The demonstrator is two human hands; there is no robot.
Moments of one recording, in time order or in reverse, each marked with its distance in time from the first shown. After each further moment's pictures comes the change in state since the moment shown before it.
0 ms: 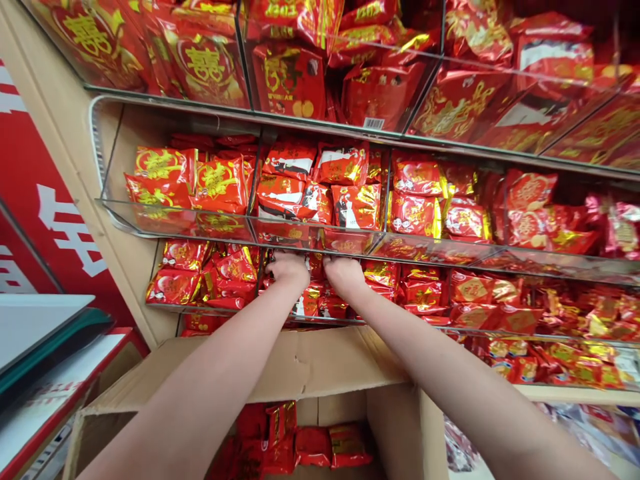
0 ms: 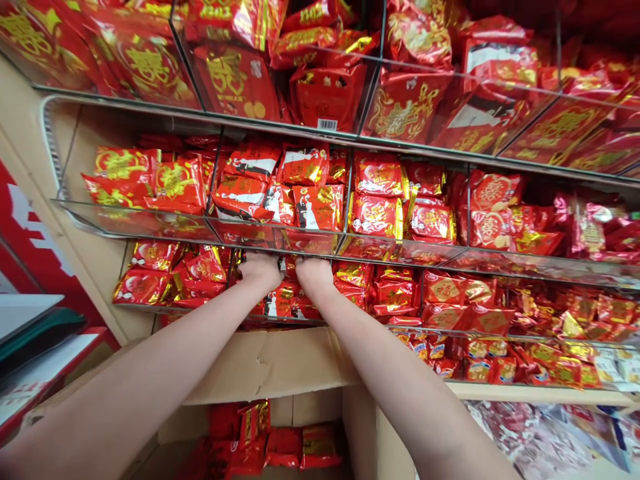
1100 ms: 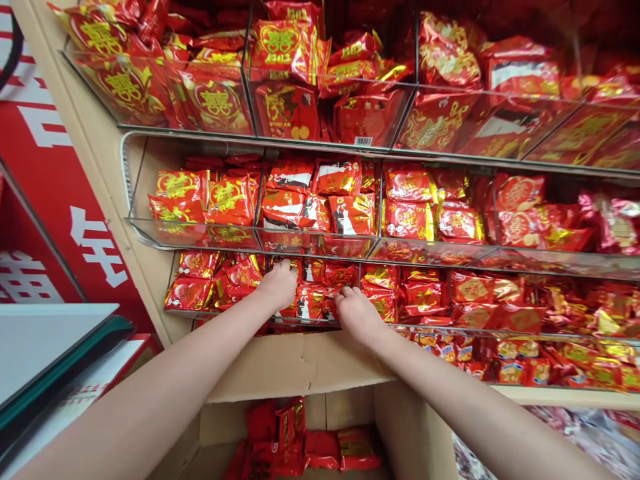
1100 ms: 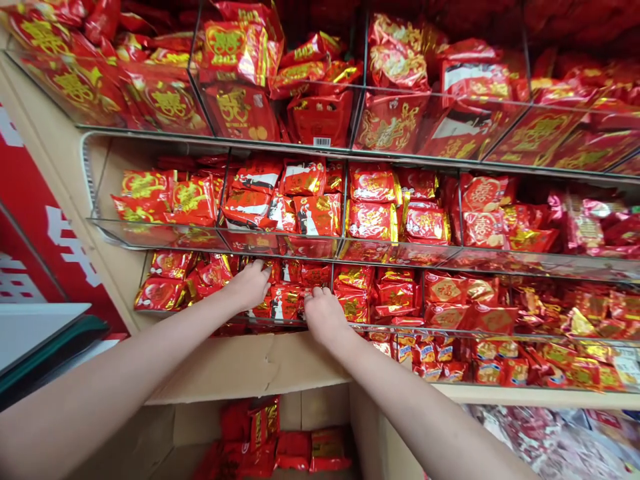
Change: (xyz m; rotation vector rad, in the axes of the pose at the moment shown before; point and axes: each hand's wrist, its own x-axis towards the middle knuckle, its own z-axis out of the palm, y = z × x) left_hand -0.039 -0.047 -0.029 0.375 0.044 0.408; right_hand -0.074 -0.004 -0.006 -0.038 -0.055 -0.169
